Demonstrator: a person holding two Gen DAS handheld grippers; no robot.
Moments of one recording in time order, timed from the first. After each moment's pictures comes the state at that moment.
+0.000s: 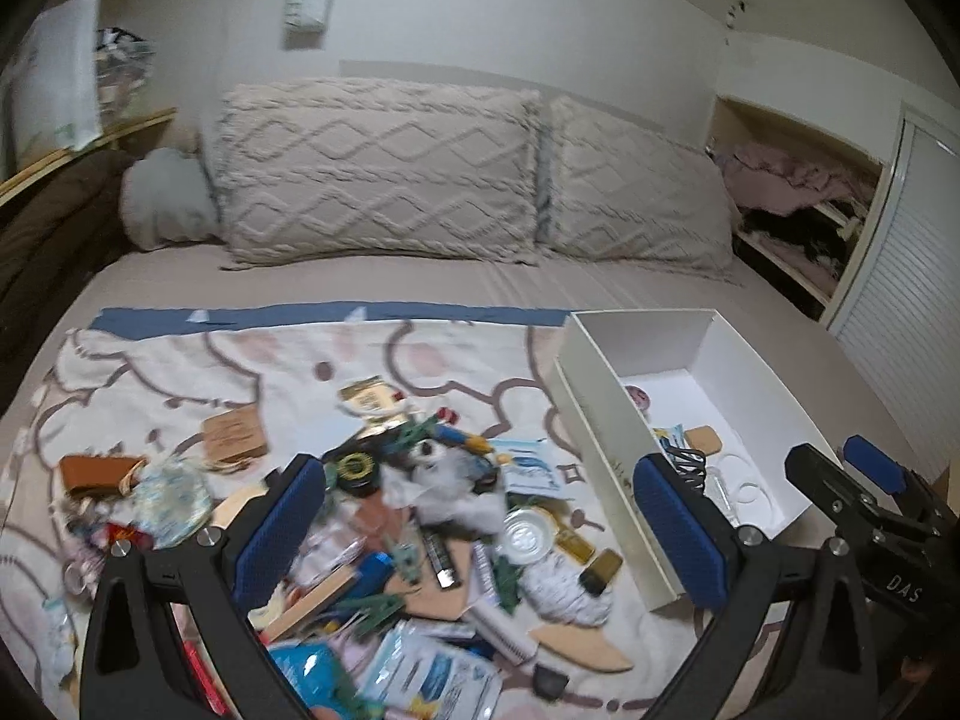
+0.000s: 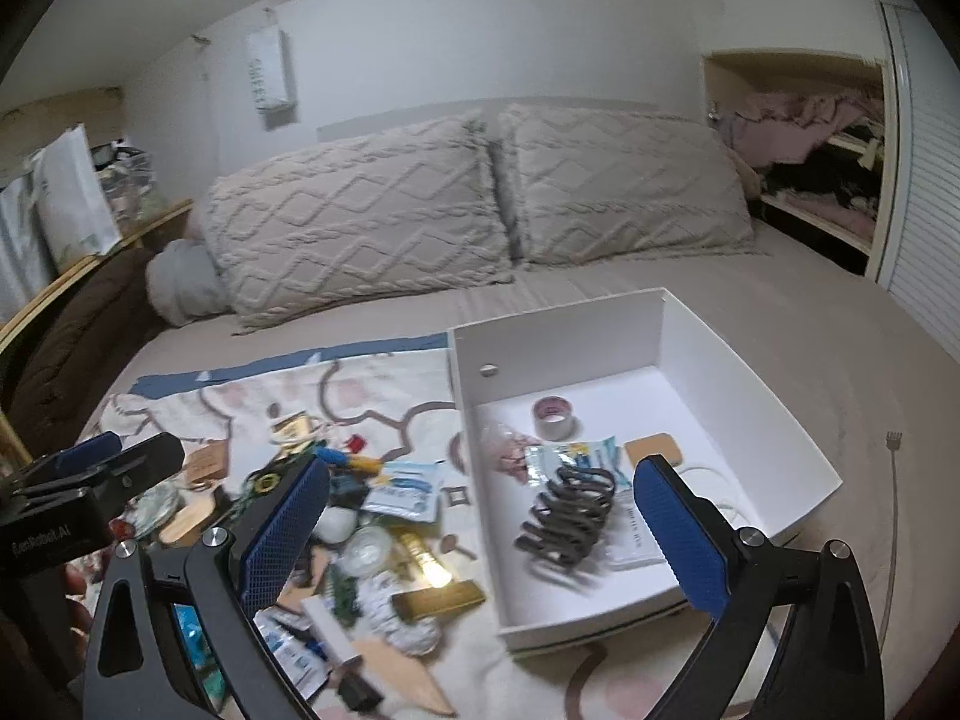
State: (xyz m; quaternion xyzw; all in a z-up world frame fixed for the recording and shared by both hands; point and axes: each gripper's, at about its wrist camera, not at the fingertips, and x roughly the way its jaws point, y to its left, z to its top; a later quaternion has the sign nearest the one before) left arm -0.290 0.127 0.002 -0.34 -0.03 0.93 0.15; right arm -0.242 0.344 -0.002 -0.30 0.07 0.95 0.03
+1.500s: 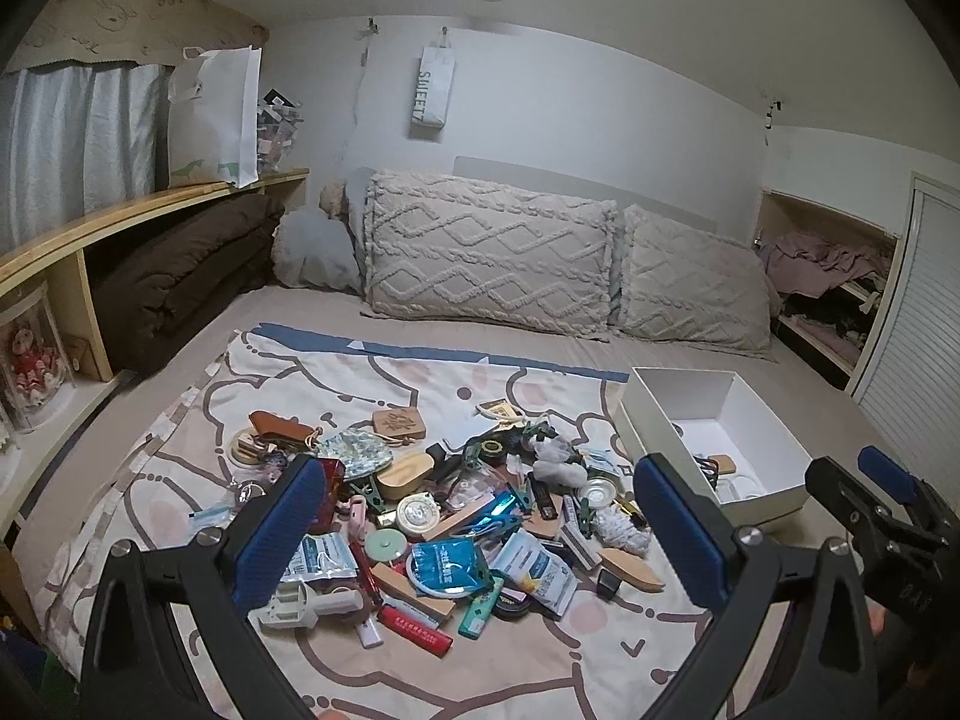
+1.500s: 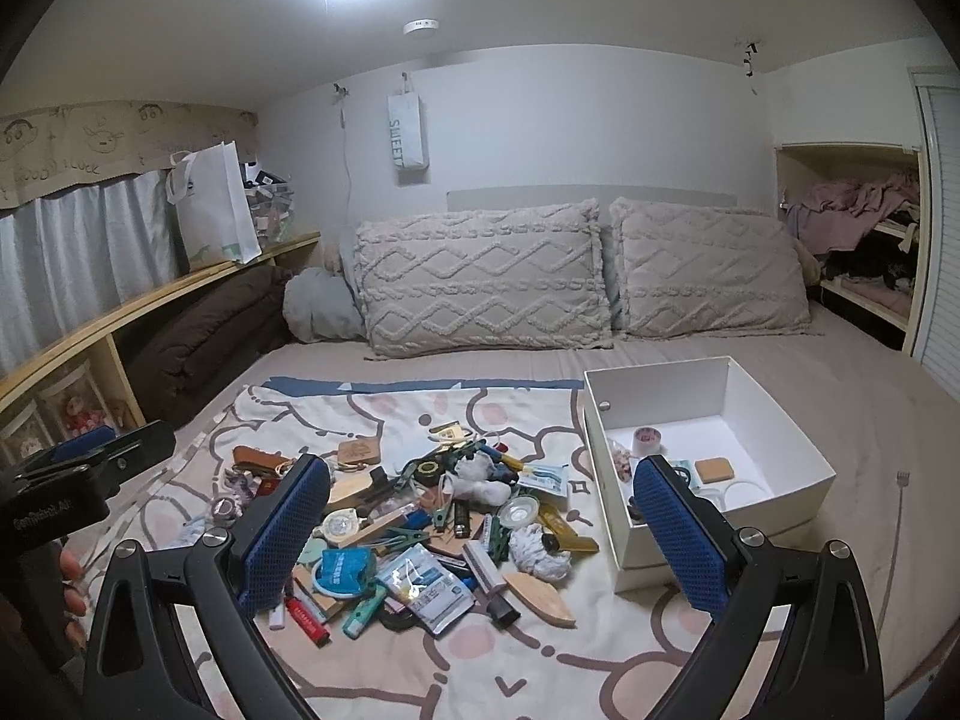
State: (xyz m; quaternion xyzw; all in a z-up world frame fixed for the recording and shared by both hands) left arm -0.108 0.018 0.058 -0.25 -0.06 0.97 0.06; right arm -0.098 0.263 0.049 -0.21 0.04 0.97 -0.07
